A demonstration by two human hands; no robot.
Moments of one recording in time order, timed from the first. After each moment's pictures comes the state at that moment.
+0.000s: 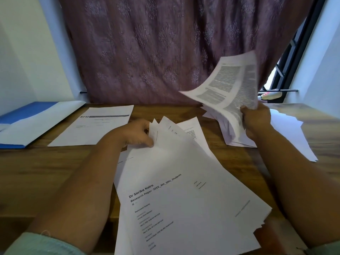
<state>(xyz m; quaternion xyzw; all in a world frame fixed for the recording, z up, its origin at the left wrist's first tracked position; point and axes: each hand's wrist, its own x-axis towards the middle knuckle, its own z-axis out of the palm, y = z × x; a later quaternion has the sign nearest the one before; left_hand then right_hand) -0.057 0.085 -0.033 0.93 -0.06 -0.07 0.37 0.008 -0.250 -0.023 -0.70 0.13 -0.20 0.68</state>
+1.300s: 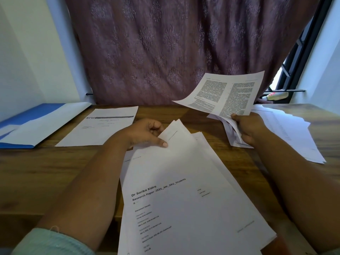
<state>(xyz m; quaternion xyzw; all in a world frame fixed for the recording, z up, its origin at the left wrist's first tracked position) -0.057 0.083 -0.035 0.88 -0.13 -0.04 0.45 0.014 -0.238 -0.038 -0.67 0.08 -0.06 0.73</state>
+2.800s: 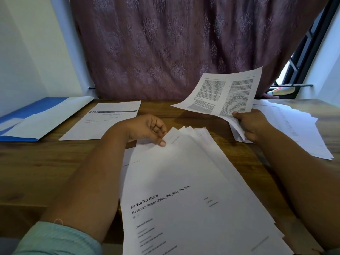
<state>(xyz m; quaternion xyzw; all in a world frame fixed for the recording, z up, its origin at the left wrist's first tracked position) -0.073 0.085 -0.020 0.89 -0.15 -0.11 0.41 0.001 -0.229 -0.039 -0.69 0.08 -0.05 0.72</state>
